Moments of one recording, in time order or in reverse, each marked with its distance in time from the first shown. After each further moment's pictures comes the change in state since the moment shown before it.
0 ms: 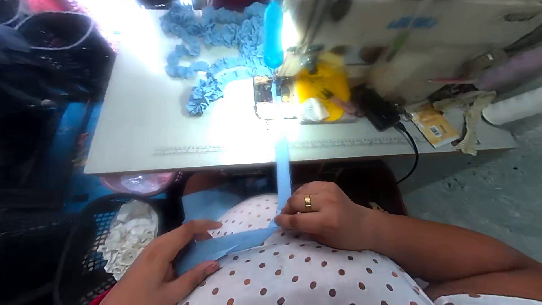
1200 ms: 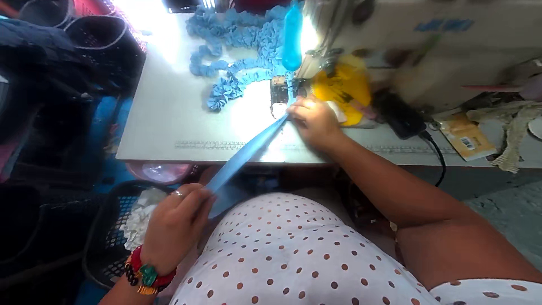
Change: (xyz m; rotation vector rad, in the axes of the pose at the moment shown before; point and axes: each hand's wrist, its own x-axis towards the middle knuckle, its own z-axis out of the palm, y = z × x) left_hand 0.022 -0.020 0.012 0.612 0.462 0.053; right_hand 0.046 0.175 0.011 -0.369 0.108 0.381
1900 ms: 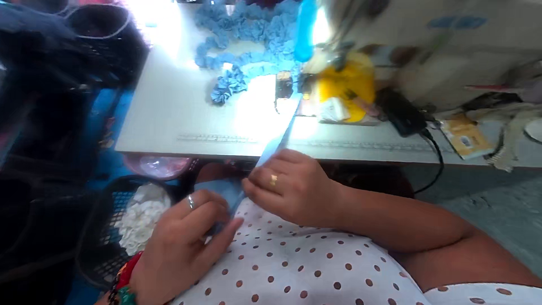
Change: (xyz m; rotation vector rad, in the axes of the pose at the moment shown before) left_hand 0.011 0.041 -0.027 -0.400 -0.059 0.110; right_hand -0.028 -0.168 -0.061 0.095 0.116 -0.551
